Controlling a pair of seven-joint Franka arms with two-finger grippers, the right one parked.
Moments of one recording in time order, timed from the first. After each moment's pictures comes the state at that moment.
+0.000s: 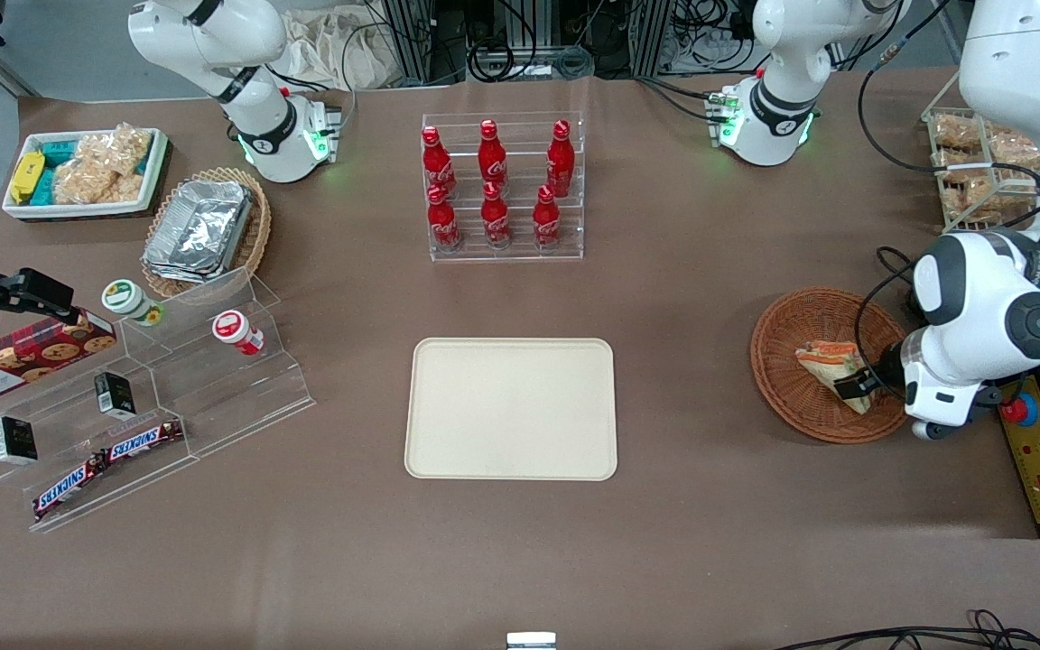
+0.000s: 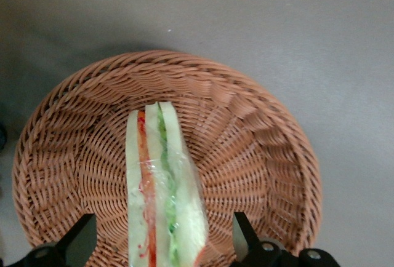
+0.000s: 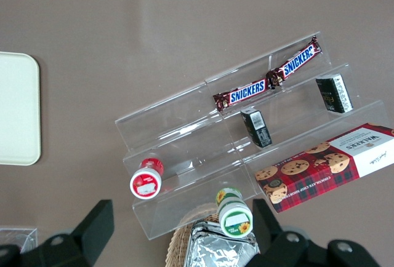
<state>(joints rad) 0.20 0.37 -0.15 -1.97 0.08 2.25 -0.51</state>
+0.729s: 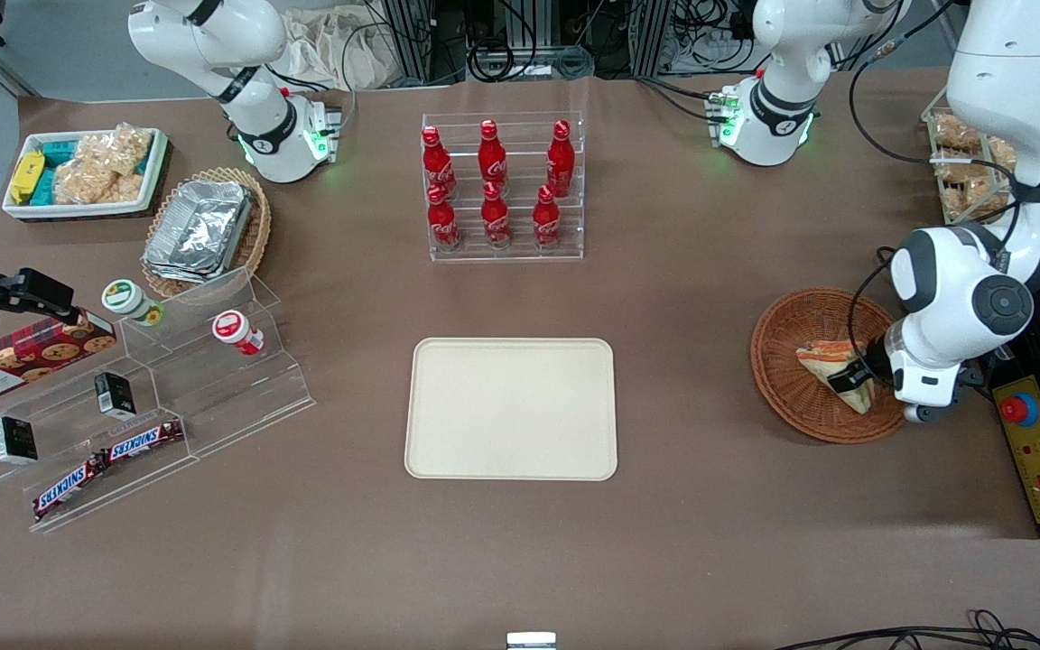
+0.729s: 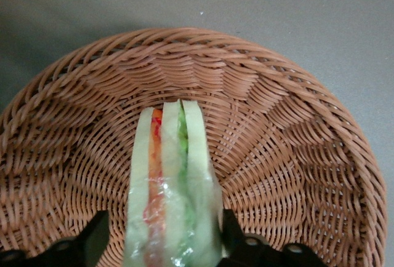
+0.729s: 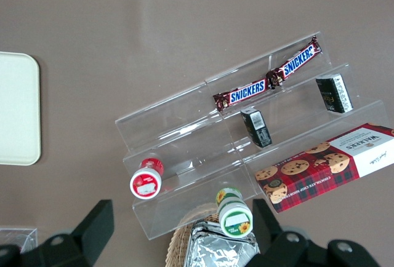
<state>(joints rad) 0.20 0.37 -0.12 -2.12 0.08 2.46 -0.56</state>
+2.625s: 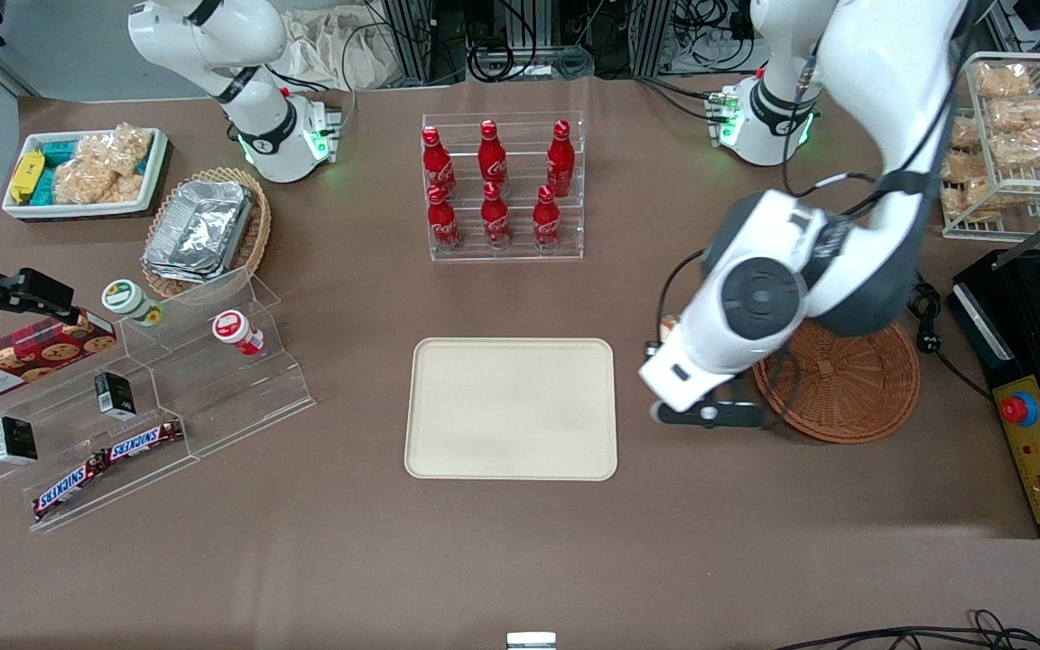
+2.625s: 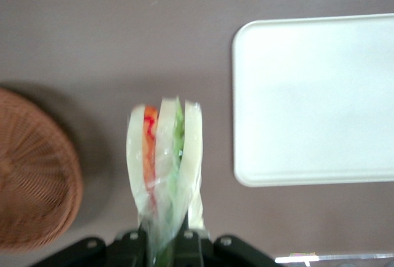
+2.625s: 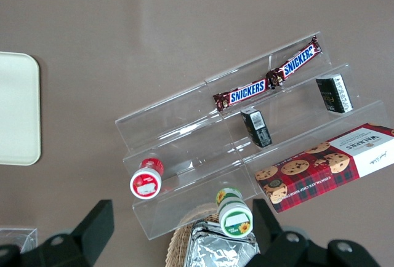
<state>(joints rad) -0.23 0.55 -0.34 -1.36 0.16 1.80 -0.48</state>
